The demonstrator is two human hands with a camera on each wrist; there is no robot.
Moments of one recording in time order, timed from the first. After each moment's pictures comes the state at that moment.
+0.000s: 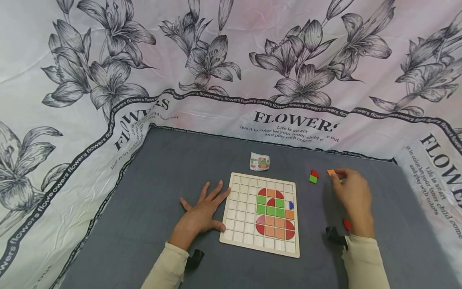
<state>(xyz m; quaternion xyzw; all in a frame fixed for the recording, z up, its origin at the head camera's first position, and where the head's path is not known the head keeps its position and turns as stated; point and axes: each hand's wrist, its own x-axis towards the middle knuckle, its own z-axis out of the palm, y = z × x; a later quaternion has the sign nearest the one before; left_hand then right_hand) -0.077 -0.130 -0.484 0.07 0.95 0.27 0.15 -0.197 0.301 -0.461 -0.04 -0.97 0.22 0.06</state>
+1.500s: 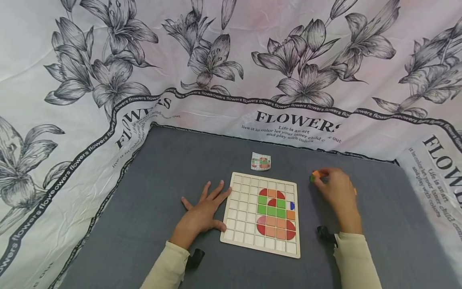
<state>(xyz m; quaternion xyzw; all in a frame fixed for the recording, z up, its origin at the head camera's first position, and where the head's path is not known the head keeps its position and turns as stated) -0.078 -0.131 -0.485 0.07 0.95 0.27 0.15 -0.209 0.273 -0.477 0.04 -0.98 0.20 0.07</state>
